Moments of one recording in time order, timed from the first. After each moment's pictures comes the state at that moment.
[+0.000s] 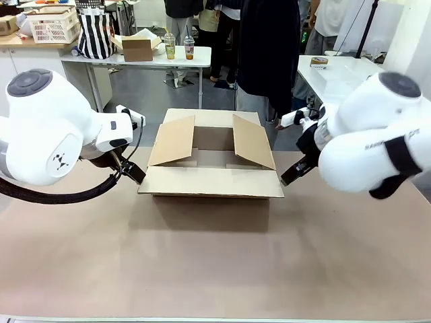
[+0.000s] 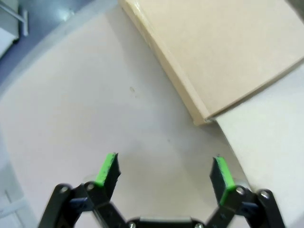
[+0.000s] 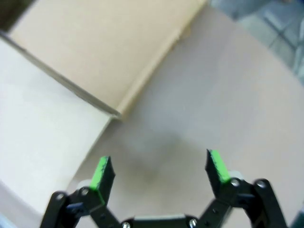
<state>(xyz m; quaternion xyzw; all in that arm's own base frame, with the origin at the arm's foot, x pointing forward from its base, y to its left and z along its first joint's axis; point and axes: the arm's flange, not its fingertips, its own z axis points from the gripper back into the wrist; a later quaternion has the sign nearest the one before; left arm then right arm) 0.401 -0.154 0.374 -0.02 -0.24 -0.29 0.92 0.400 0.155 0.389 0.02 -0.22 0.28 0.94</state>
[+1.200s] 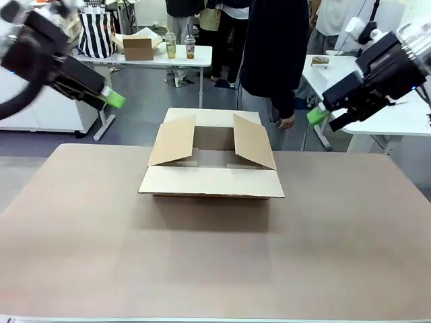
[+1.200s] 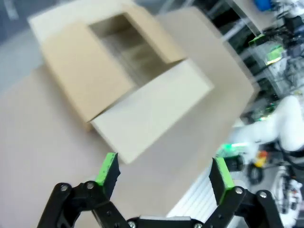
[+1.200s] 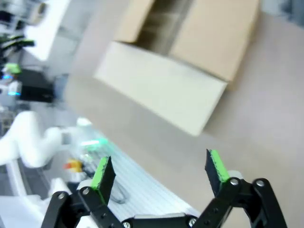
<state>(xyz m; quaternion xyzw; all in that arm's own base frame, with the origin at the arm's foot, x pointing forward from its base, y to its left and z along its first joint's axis) 0.336 -0.077 0.576 -0.36 -0.28 -0.31 0.83 0.334 0.103 0.568 0.34 -0.16 0.18 0.91</state>
